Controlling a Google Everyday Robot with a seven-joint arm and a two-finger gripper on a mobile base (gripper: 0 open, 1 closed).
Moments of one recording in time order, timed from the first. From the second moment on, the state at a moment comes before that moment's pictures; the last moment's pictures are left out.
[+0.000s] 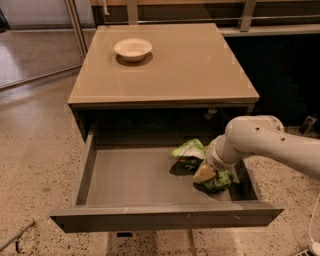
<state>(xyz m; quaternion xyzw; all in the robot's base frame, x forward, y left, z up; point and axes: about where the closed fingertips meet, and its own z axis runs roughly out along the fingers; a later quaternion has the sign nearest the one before) 0.550 -0.145 0.621 -0.53 0.82 0.05 0.21</state>
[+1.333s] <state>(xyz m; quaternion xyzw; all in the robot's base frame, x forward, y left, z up) 0.538 -0.107 0.830 -0.68 0.69 0.07 0.24</state>
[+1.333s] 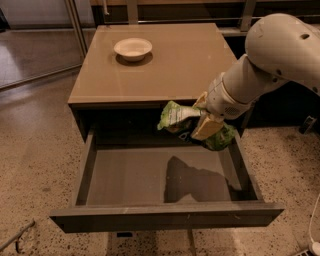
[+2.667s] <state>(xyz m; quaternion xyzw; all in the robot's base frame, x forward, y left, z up) 0.607 -0.075 0.921 -0.71 0.64 -0.02 0.30</state>
